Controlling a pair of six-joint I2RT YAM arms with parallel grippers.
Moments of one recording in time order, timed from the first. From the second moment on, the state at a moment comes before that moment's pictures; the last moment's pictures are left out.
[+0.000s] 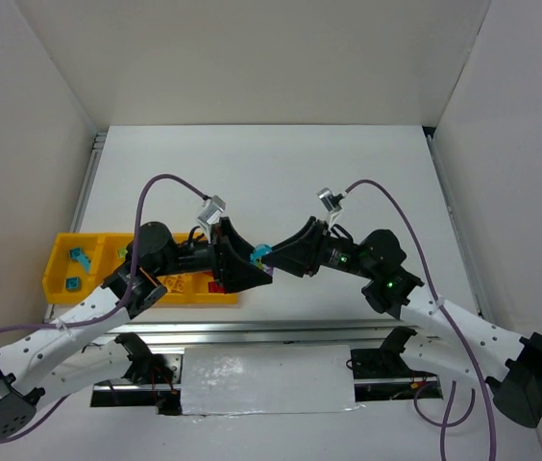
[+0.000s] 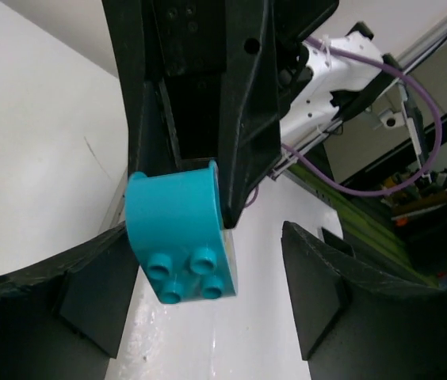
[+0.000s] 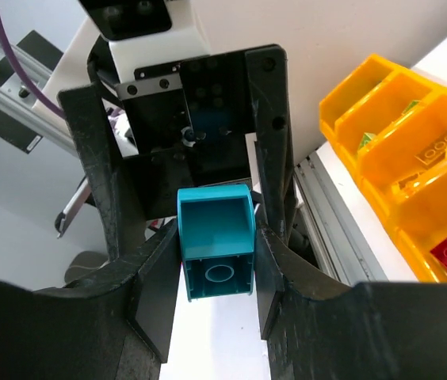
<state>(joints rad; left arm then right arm) -0.74 0.88 0.71 0.26 0.69 -0.71 0.77 0.87 0.58 0.53 -0.53 0.96</state>
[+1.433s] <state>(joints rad) 0.60 1.29 1.05 -0.84 -0.34 -0.67 0.67 0.62 0.60 0.01 -0.17 0.69</state>
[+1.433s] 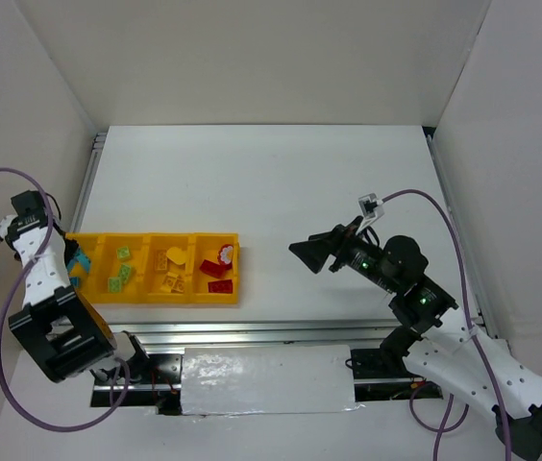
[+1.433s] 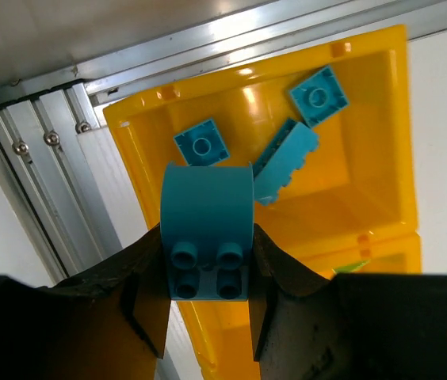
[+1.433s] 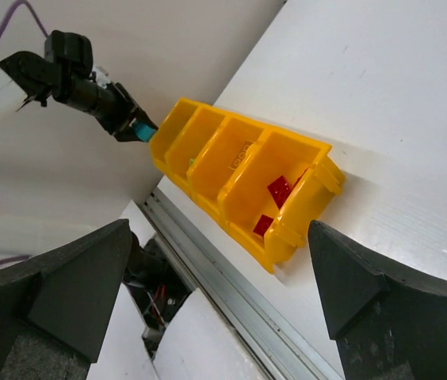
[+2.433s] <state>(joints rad) 0.02 1.05 1.15 -0.78 -0.20 -0.48 0.69 0.66 0.94 -0.47 -0.01 0.63</state>
